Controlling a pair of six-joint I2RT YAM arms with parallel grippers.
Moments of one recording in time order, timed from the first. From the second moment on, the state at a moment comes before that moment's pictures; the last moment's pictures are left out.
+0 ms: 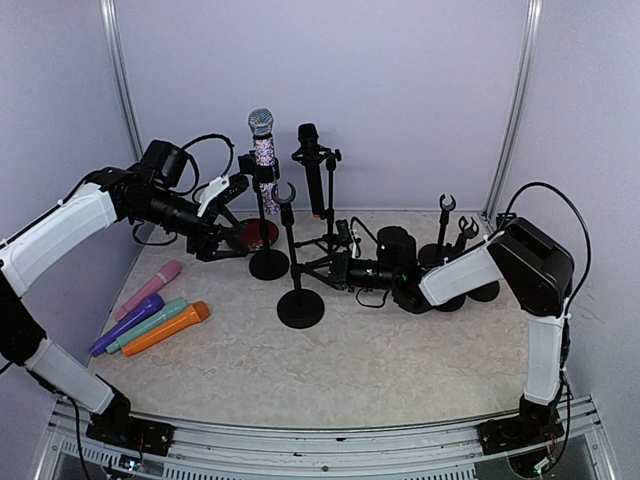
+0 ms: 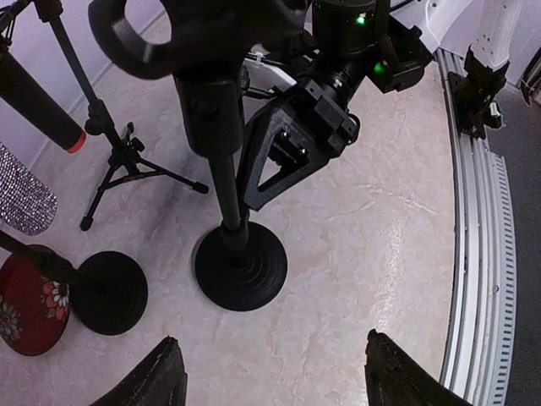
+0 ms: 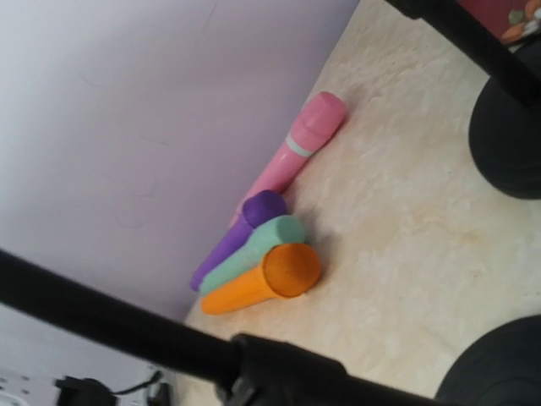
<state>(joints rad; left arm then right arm) -0.42 1.45 1.42 -0.83 0.66 0.58 0.74 2.04 1.08 0.85 -0.57 0.93</state>
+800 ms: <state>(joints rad) -0.52 1.60 1.64 -0.76 0.70 0.48 0.89 1.89 1.00 0.70 -0.29 0.39</state>
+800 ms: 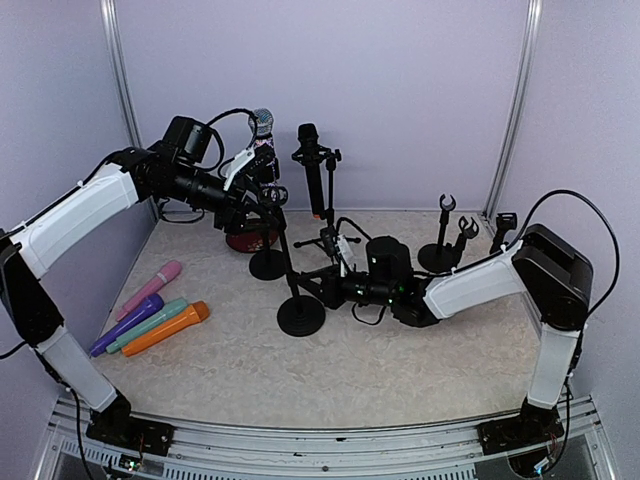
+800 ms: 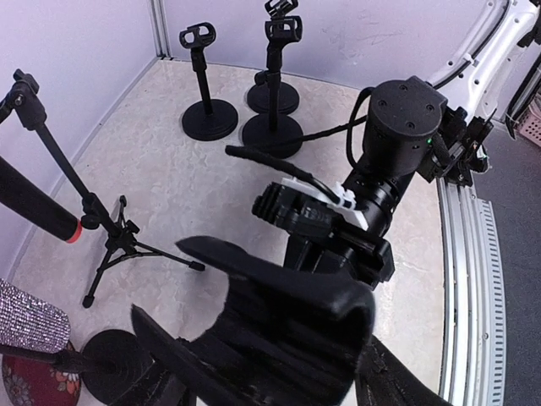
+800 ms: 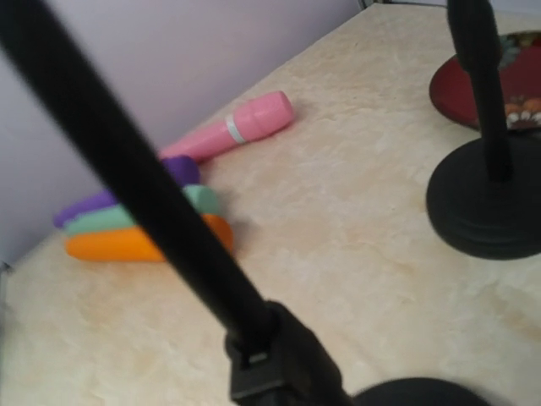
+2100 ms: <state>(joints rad) -0.54 1.53 1.66 -0.89 0.68 0.59 1.21 1.63 0.96 0.63 0.46 -0.49</state>
